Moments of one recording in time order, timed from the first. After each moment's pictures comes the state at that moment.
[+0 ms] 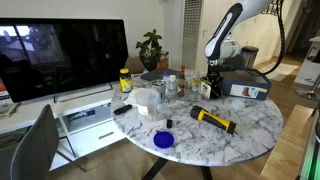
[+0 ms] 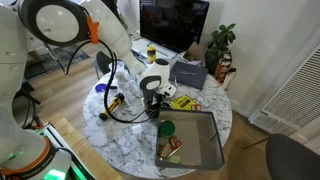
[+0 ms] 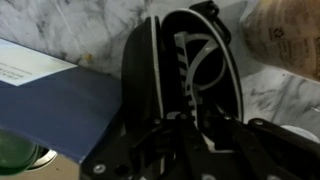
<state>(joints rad) -0.10 0.62 -0.15 -2.06 0.15 2.65 0.29</state>
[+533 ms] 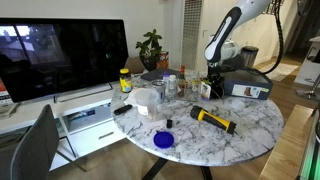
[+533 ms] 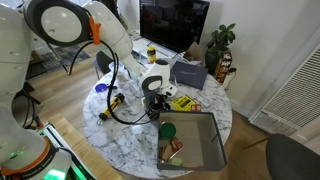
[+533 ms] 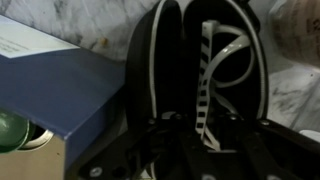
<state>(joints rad) -0.05 0.66 -0.20 -2.04 0.08 2.65 0.30</state>
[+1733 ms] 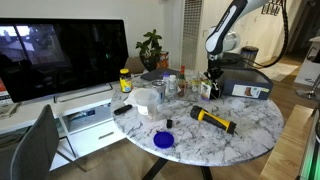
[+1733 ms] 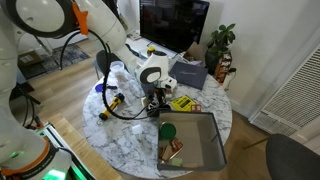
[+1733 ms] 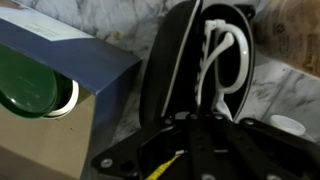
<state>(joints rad) -0.01 0.54 -0.24 -2.08 0.04 2.58 0.29</state>
